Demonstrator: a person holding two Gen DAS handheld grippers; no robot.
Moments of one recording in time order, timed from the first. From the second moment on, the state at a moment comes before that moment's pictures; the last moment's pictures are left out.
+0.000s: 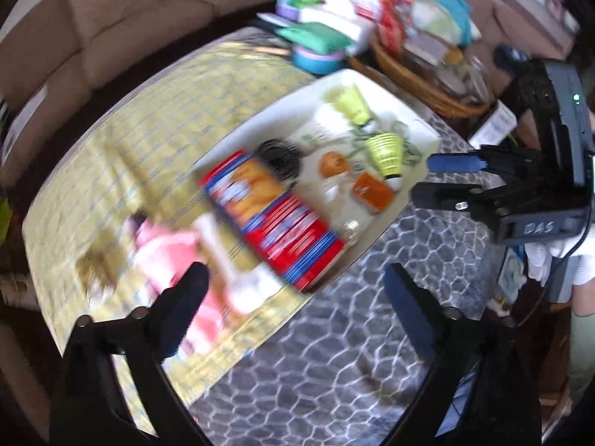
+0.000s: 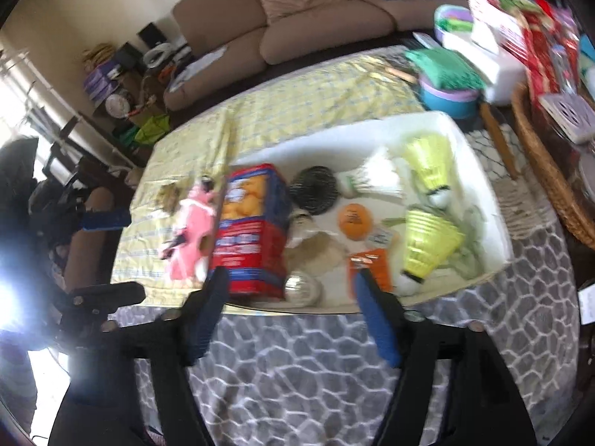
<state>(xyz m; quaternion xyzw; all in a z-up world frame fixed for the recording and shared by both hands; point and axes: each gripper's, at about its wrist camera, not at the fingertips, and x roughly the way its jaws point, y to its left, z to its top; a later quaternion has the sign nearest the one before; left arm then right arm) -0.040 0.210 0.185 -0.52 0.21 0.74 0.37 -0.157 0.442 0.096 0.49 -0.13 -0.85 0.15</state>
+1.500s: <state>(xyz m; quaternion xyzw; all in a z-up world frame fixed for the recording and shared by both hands) -0.067 -0.018 0.059 -0.50 -0.02 0.82 0.29 -0.145 0.243 0.064 0.38 -0.14 -0.89 0.22</state>
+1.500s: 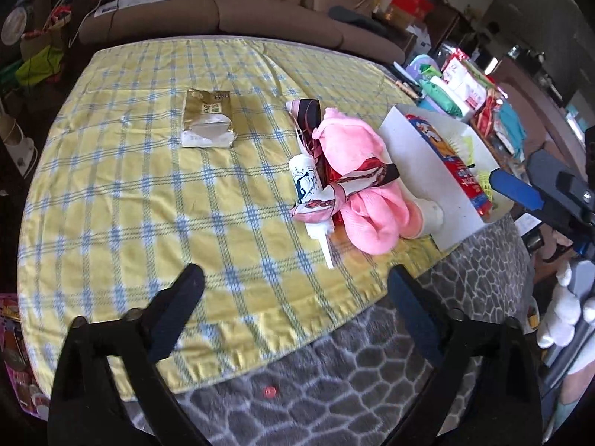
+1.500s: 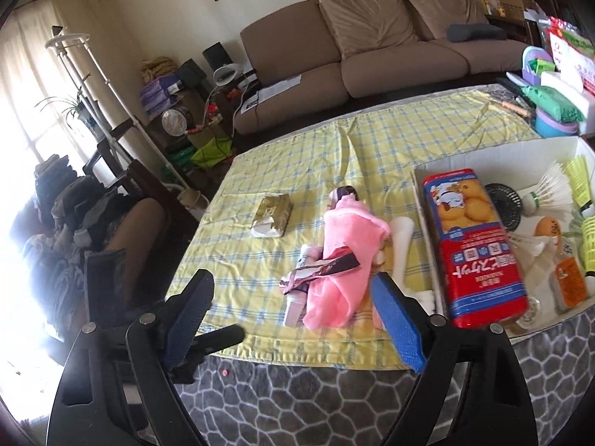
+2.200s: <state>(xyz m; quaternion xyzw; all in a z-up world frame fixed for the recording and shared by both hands) -0.087 0.028 0.022 -0.52 -0.04 0.79 0.33 -0.139 0.233 0.039 0.38 -0.14 -0.87 0.28</state>
